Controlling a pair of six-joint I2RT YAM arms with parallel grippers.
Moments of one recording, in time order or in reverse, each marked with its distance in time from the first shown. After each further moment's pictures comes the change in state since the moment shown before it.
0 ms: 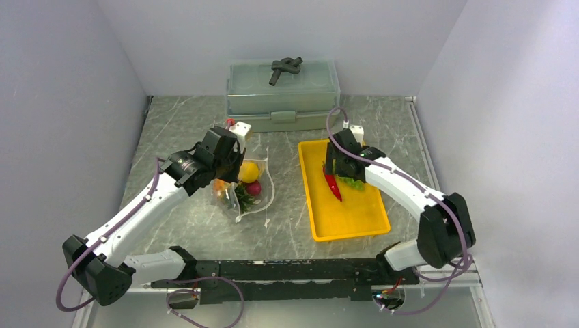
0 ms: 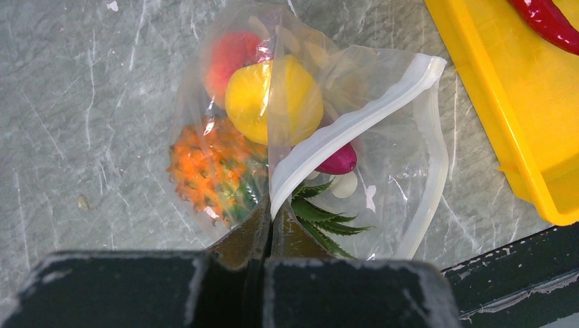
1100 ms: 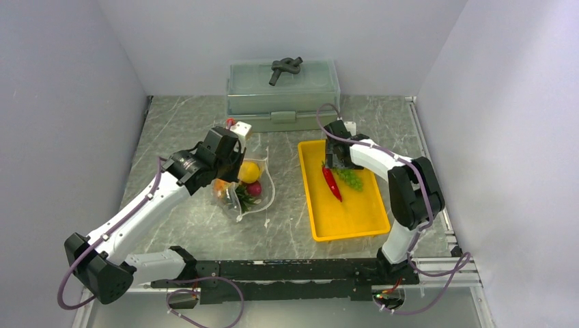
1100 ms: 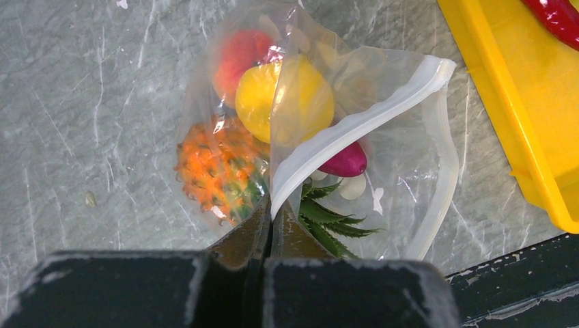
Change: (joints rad) left arm 0.000 0.009 0.000 0.000 -0.025 0.001; right arm -0.110 0.364 0.135 0.052 0.015 -0.092
